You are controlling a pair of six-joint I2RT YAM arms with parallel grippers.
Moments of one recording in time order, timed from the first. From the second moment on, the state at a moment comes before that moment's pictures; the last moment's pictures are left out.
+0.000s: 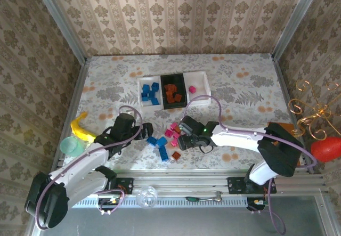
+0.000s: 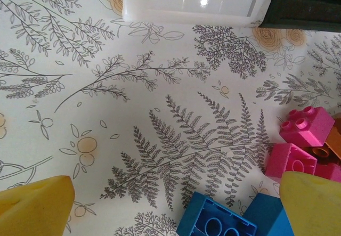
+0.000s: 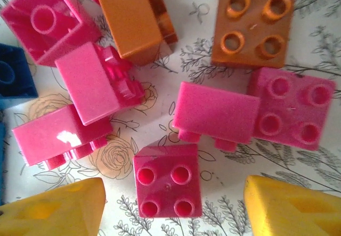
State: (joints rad) left arm -0.57 0.94 0.43 -0.28 -0.02 -0.57; right arm 0.91 1.55 0.83 -0.45 0.11 0.53
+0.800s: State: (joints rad) left arm -0.57 0.90 0.41 -0.28 -0.02 -0.57; right arm 0.84 1.41 0.93 -0.47 0.12 0.46
